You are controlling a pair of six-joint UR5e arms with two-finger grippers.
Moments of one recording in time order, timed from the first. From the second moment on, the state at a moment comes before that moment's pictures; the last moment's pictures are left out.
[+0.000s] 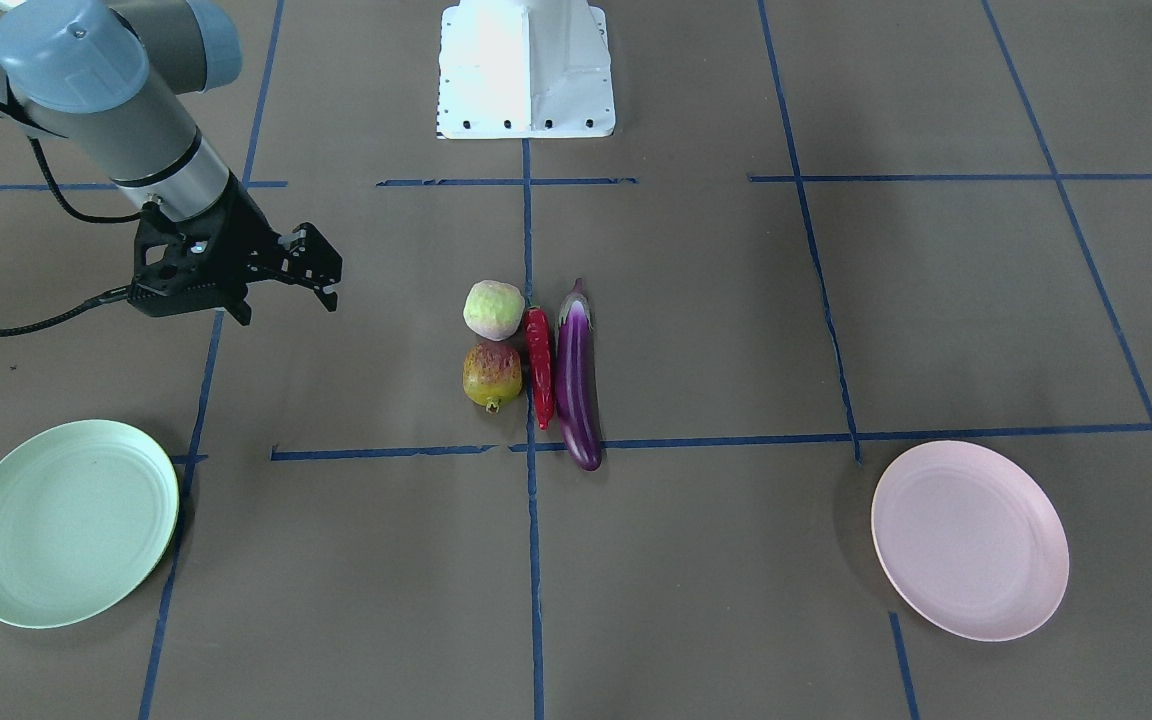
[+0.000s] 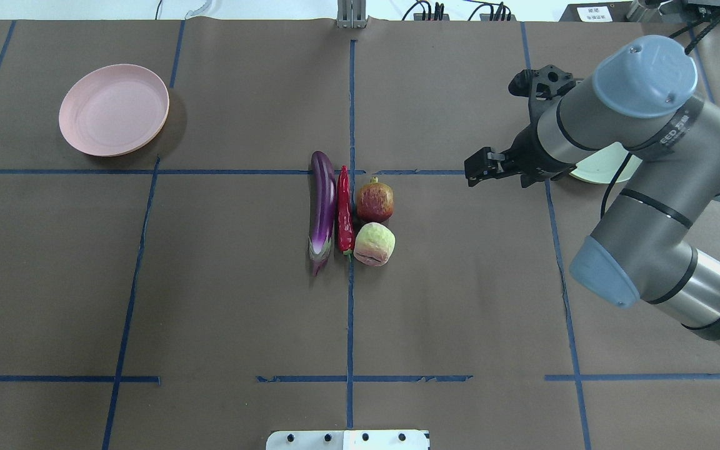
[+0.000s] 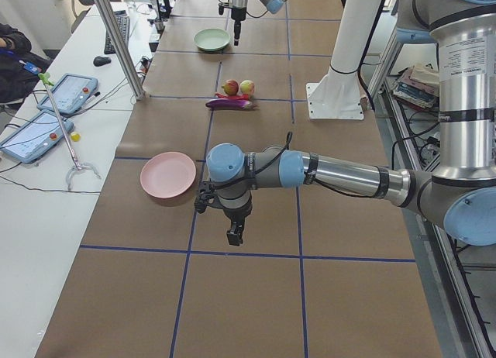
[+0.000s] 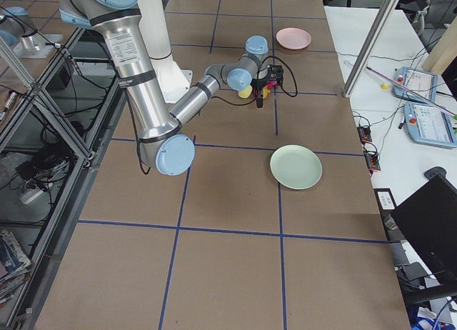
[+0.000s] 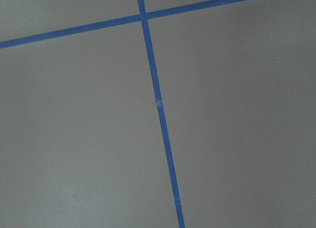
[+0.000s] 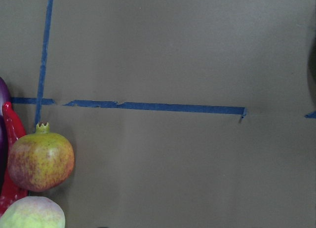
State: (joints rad) left arm -1.54 -1.44 -1.88 -1.31 -2.33 0.22; right arm 0.77 -1.17 1.88 -1.43 2.05 1.04
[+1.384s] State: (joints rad) left arm -1.54 -1.44 -1.87 -1.31 -2.33 0.22; right arm 0.45 -0.91 1.65 -1.43 1.66 1.34
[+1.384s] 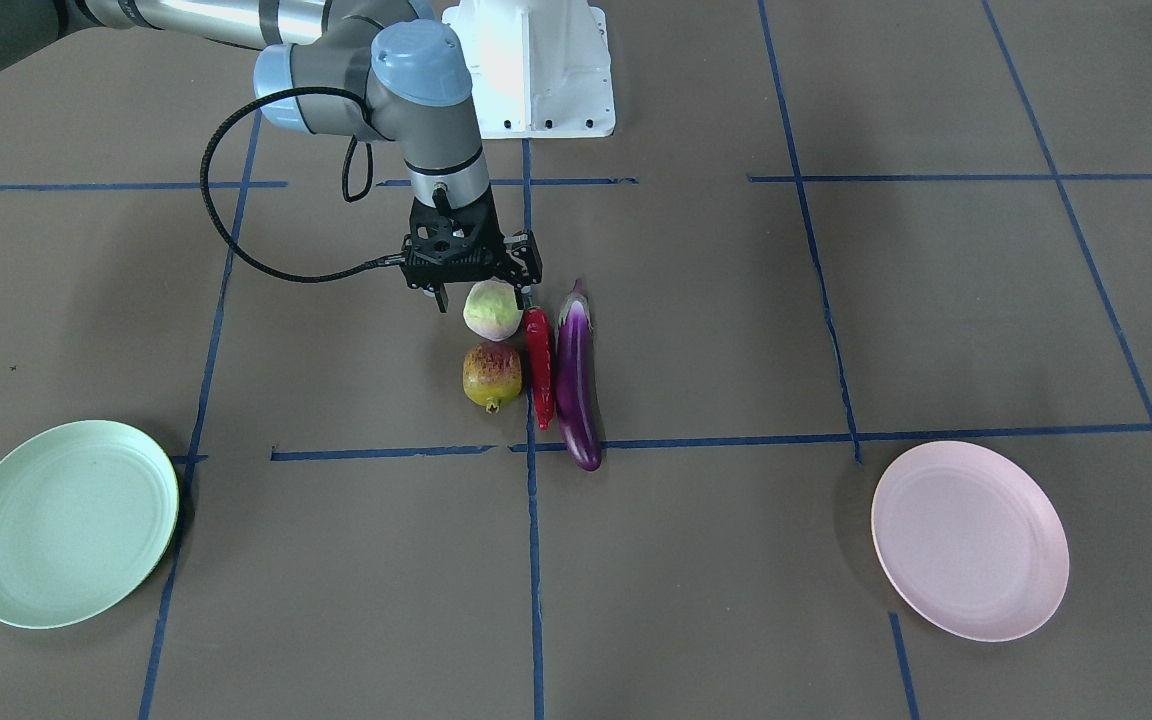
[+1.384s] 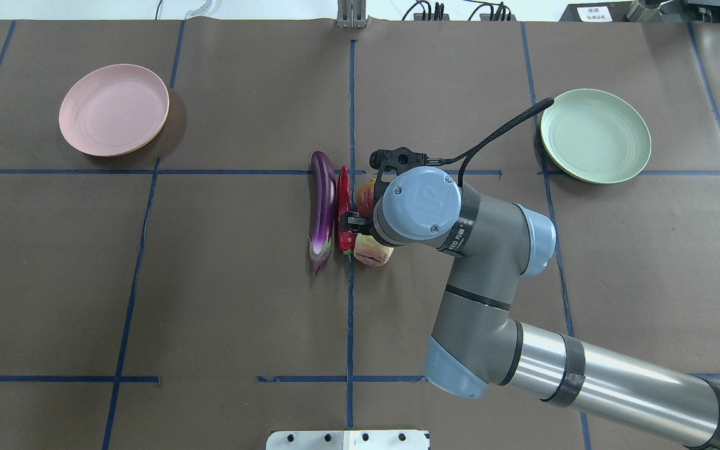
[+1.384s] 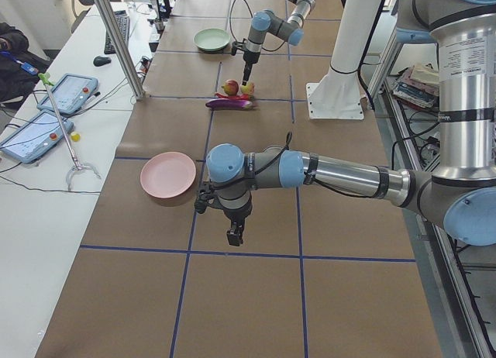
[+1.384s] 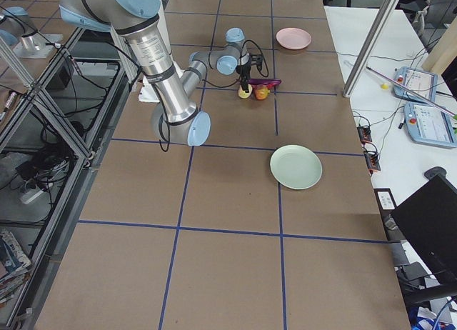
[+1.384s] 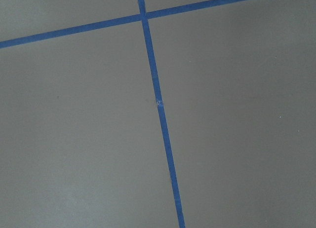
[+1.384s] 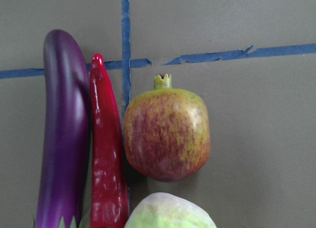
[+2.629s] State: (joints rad) left arm -1.54 -1.44 -1.87 -1.31 -2.33 0.22; right arm 0.49 -0.88 1.84 -1.67 1.69 1.29
